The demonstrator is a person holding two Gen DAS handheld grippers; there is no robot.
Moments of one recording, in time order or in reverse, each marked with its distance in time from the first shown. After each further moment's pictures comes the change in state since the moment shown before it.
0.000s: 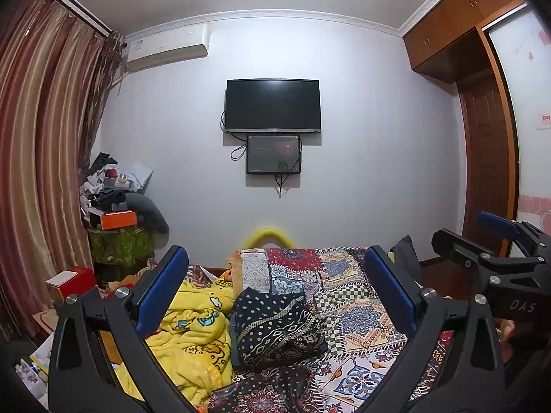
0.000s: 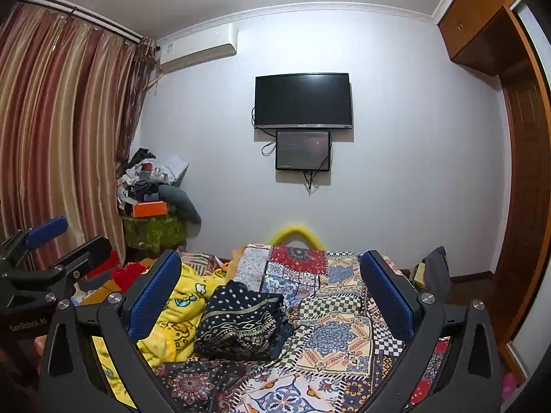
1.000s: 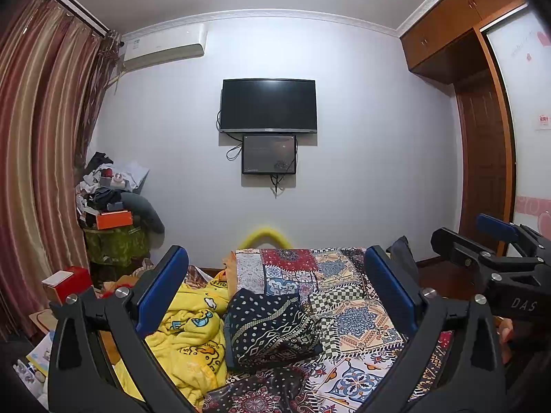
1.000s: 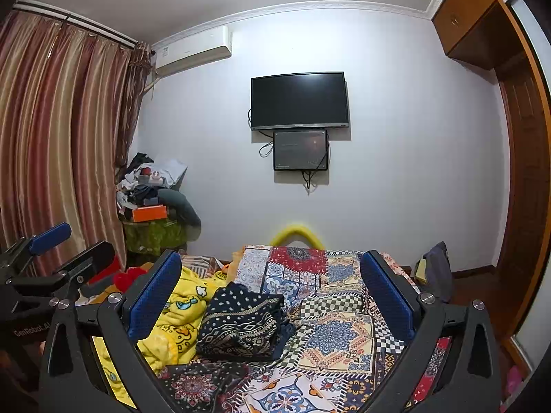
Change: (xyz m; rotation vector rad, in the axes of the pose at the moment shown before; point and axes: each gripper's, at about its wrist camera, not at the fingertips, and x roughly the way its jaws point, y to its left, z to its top) left arm 0.004 -0.001 0.003 -0.006 0.000 -0.020; right arm 0.000 -0.003 0.002 0.022 -0.001 -0.003
